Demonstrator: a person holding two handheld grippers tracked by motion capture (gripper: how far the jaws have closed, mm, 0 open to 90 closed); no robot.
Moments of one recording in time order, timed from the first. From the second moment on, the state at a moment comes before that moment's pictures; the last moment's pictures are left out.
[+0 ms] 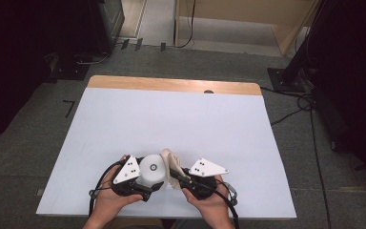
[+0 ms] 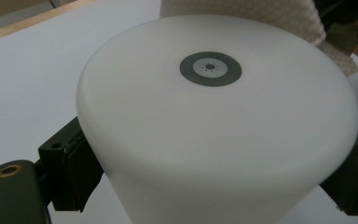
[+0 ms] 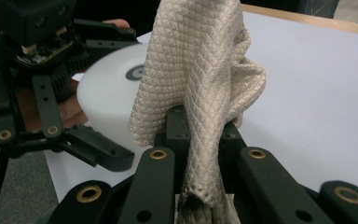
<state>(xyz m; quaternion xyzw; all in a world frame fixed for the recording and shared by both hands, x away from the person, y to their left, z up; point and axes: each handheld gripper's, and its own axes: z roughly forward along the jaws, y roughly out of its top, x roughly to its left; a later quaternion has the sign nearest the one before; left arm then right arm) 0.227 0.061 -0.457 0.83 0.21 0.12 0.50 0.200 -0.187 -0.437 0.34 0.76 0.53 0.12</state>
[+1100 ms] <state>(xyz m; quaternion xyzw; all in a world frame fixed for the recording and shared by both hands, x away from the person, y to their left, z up) 0.221 0.053 -0.461 0.82 0.26 0.12 0.49 0.198 -0.179 -0.465 0.37 0.78 0.49 0.16</state>
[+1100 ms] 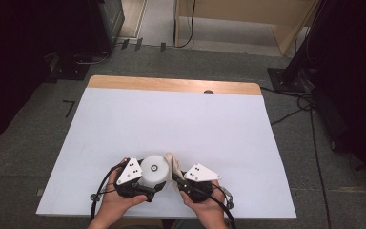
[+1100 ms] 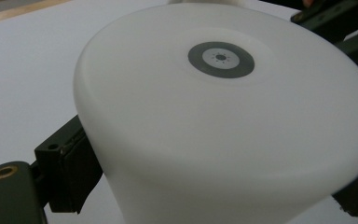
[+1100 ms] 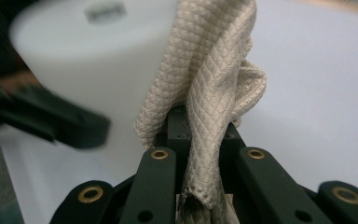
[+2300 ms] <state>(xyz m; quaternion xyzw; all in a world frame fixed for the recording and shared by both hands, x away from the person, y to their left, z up) 0.231 0.061 -0.462 0.81 0.24 0.14 0.52 0.206 -0.185 -0.485 0.42 0.78 0.46 0.09</state>
